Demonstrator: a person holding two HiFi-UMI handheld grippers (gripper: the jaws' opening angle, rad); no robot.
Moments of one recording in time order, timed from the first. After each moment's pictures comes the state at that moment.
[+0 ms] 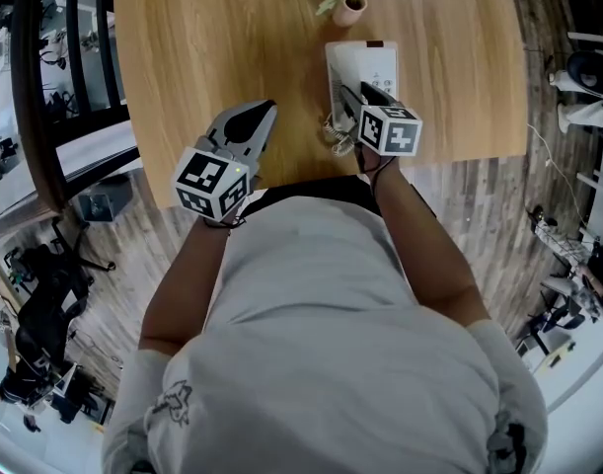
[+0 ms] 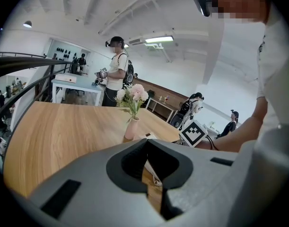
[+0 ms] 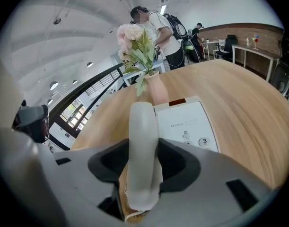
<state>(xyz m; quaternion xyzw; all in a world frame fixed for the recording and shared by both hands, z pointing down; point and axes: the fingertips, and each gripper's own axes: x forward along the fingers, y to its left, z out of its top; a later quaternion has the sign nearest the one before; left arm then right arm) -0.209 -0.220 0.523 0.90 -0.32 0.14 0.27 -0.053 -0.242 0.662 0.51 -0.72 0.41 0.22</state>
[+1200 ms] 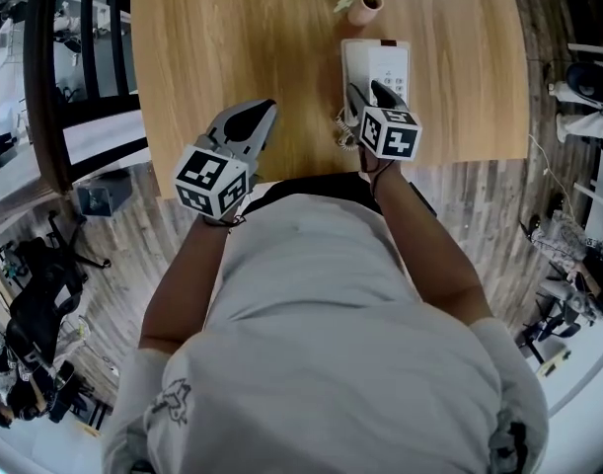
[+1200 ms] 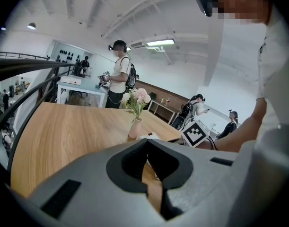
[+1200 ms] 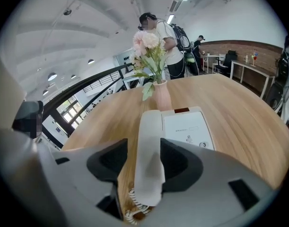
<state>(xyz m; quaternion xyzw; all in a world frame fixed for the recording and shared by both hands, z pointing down) -0.244 -0.206 0.514 0.89 -0.34 0.13 0.26 -0.067 -0.240 0.644 0.55 -0.72 0.35 0.24</state>
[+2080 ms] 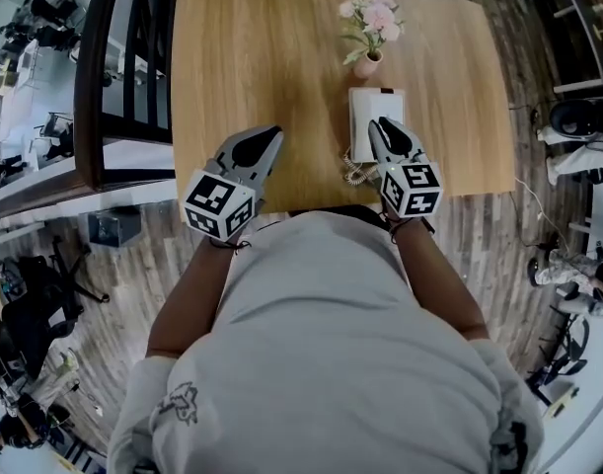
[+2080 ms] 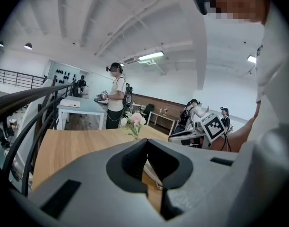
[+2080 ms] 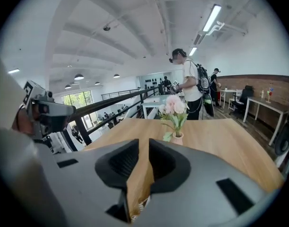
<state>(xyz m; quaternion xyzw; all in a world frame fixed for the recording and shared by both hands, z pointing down) -0.275 -0.185 0.423 0.91 -0.36 0.09 0.17 -0.093 -0.216 0.483 0.52 -0.82 0.17 0.18</state>
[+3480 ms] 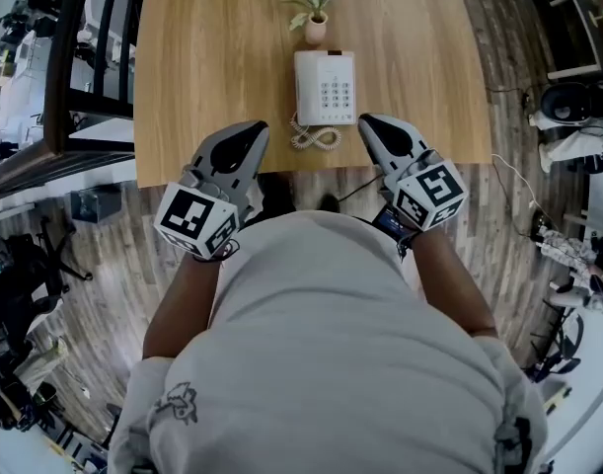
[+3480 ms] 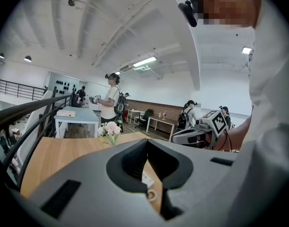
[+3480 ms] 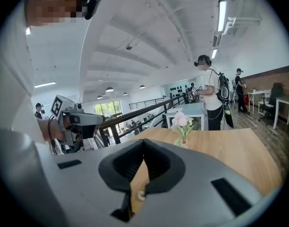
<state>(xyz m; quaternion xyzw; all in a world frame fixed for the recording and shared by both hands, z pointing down) -0.147 -0.090 0.361 0.91 -0.38 0.07 0.13 -0.002 -0.110 0.399 0.37 -0.91 0.14 0.12</state>
